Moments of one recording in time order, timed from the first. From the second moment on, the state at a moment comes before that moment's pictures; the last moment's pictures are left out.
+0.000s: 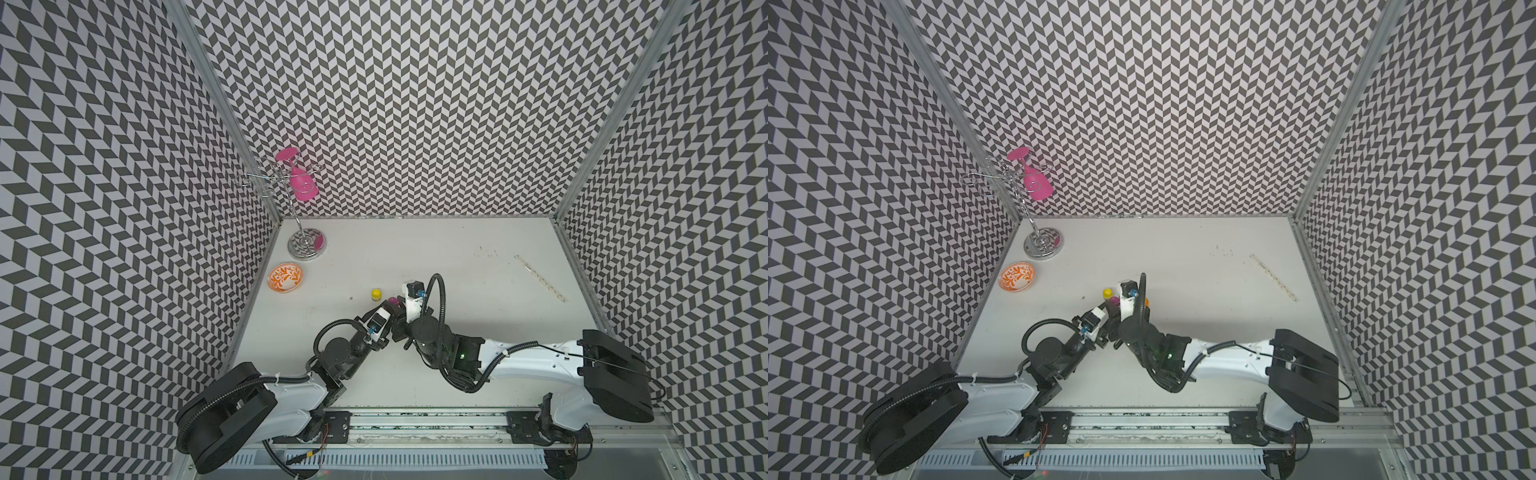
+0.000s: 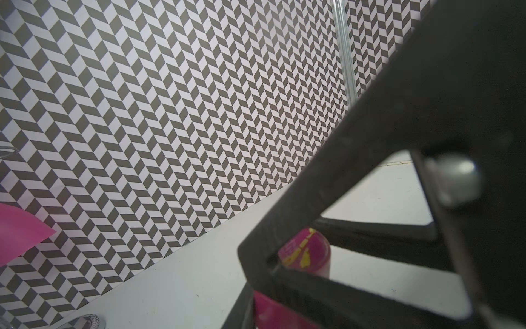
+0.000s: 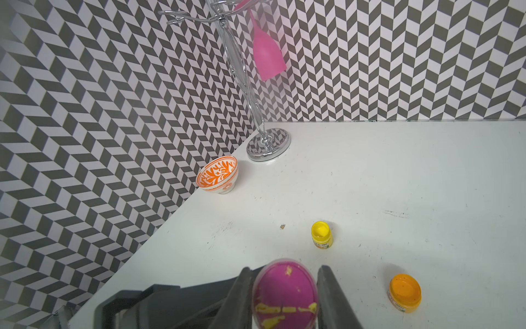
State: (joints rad) left arm -0.79 1.19 0.06 1.24 -0.21 0.34; right arm 1.23 1.56 0.88 0.42 0.59 0.49
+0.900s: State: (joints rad) left arm -0.65 1.34 0.15 1.36 0.25 0.20; right arm 1.14 0.93 0.44 0.41 0.43 0.20
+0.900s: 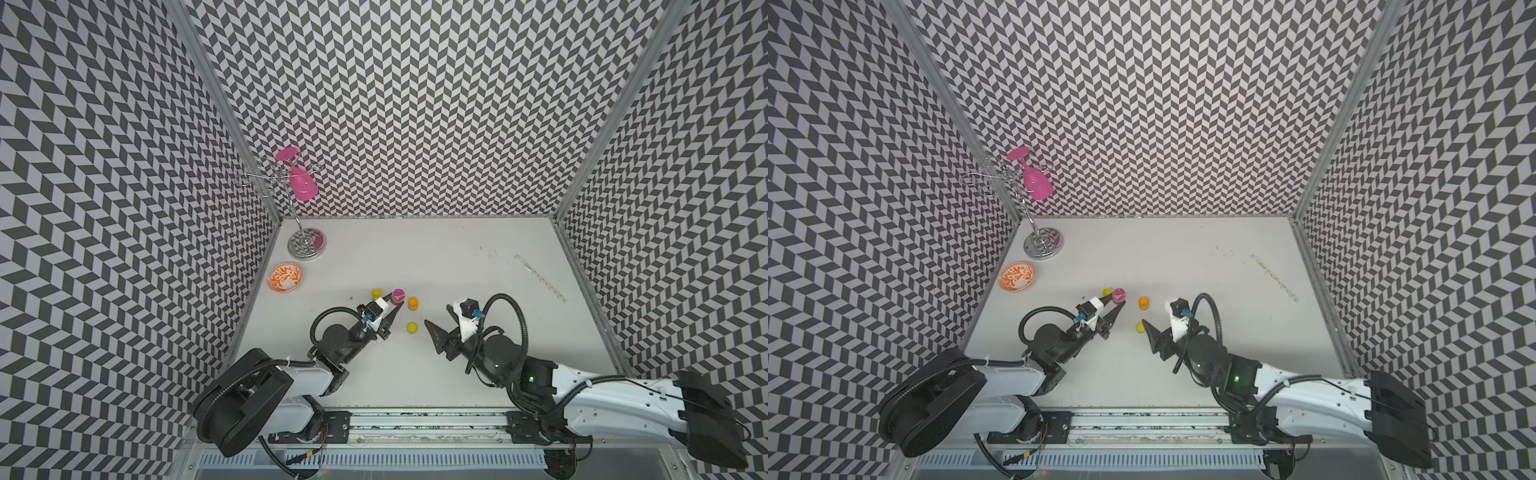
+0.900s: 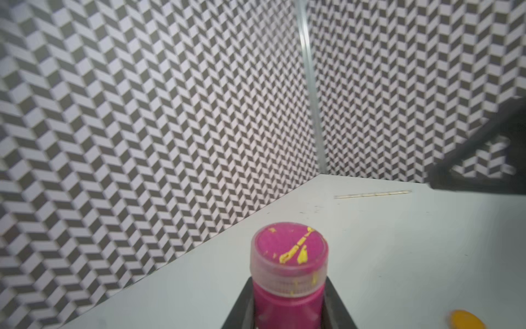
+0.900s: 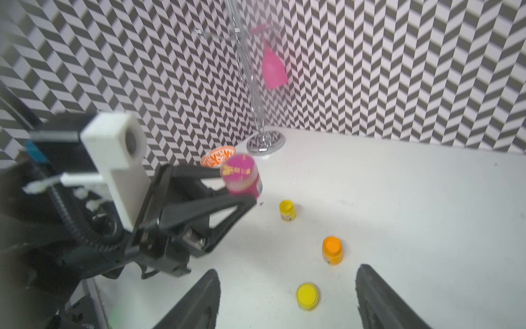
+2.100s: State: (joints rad) left arm -0.65 1.56 0.20 1.52 0.93 0.00; right arm 0.95 0.99 0.44 0.40 -0.39 -0.26
